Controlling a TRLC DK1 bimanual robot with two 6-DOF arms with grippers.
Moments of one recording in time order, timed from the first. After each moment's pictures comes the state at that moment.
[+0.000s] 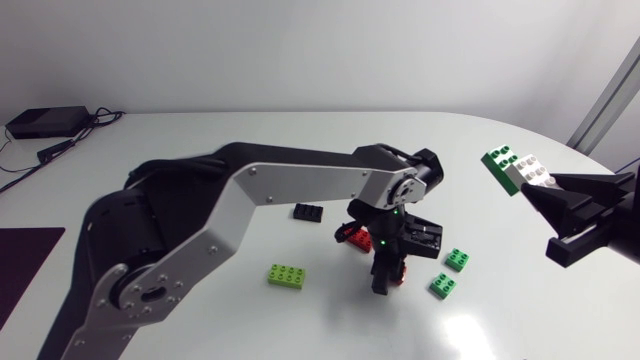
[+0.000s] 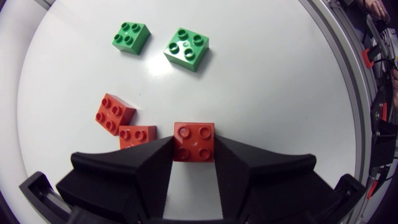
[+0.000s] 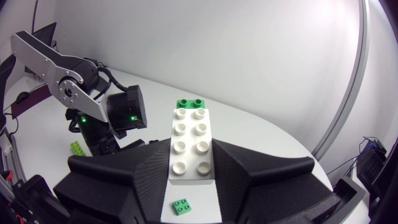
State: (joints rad) left arm -0.93 2.38 1.95 -0.85 0.19 1.01; right arm -0.28 0.52 0.55 -0.31 -0.55 -0.38
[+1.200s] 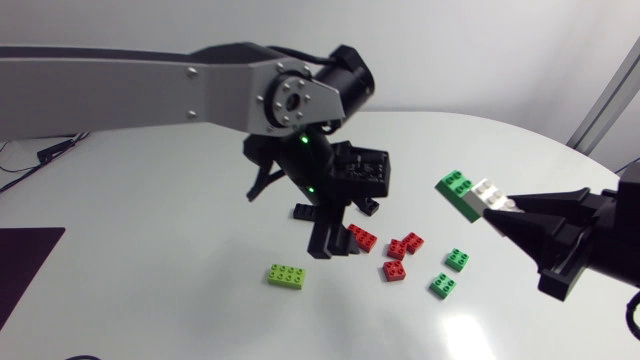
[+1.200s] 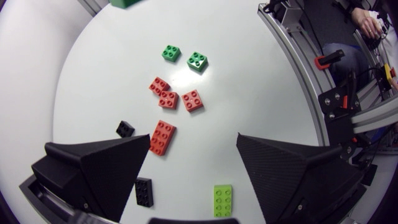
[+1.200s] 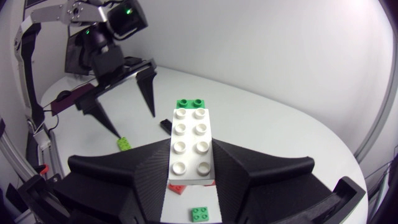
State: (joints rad) left arm -0.79 1.83 1.57 -0.87 0.28 1.01; right arm -0.16 0.54 0.56 -0.44 -0.73 -0.37
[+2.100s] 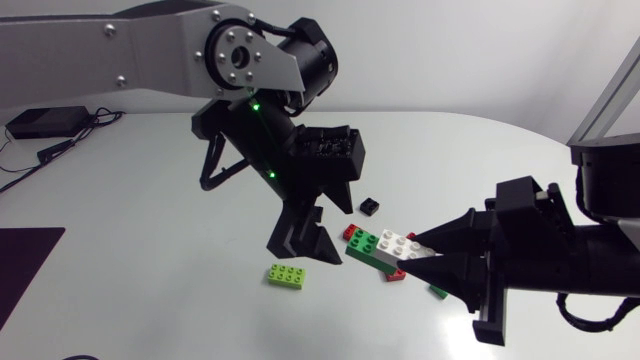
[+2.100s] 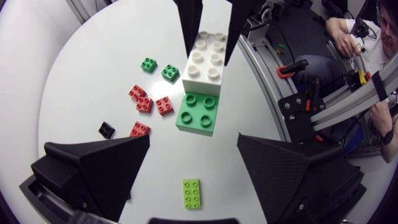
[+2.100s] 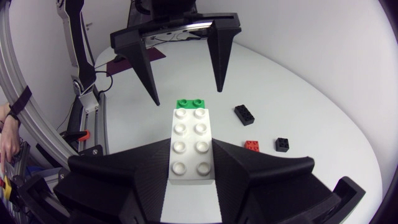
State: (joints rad) left arm -0.74 1.74 1.58 -1.06 0.45 1.05; right arm 0.37 0.77 0.61 -0.44 -0.62 -0.38
